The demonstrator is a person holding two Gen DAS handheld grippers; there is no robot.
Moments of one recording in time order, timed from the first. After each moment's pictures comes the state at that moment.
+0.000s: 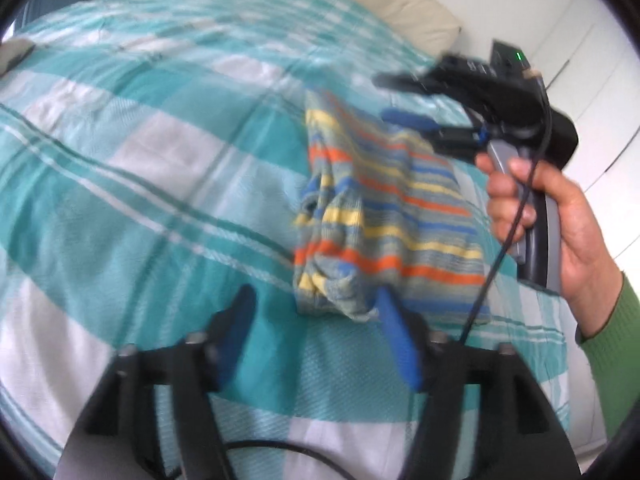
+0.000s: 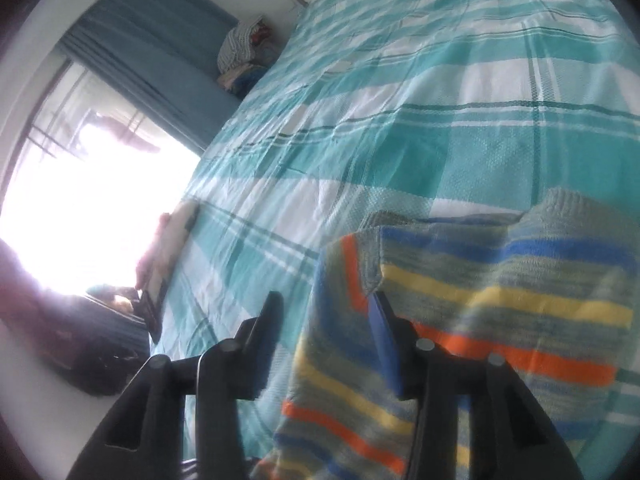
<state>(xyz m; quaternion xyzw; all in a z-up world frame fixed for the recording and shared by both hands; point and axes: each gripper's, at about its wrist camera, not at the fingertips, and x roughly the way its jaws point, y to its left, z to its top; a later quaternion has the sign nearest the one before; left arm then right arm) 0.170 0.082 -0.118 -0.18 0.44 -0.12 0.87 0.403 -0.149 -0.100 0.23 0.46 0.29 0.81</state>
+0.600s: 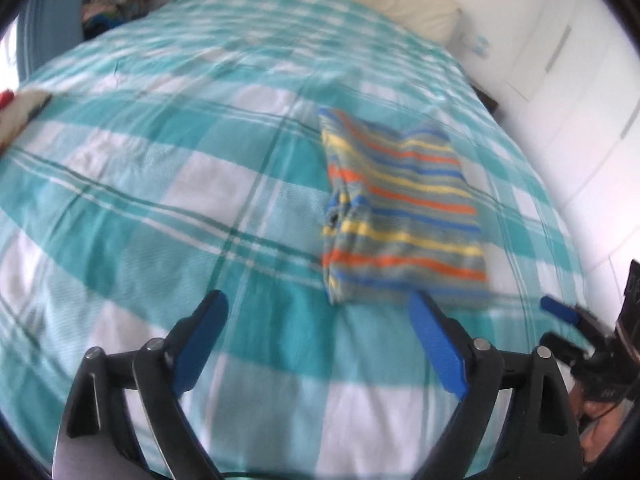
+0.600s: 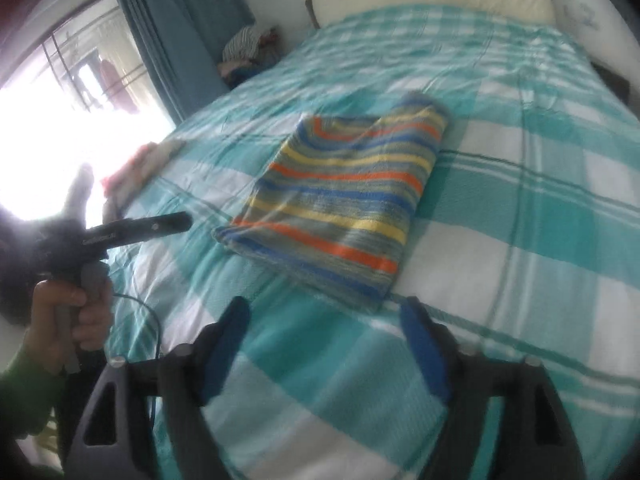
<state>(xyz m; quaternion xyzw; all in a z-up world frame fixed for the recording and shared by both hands) 0.147 0.092 -0.078 -0.09 0.46 -0.09 0.88 0.119 -0.201 -0.096 0.05 0.39 0.19 0.90</state>
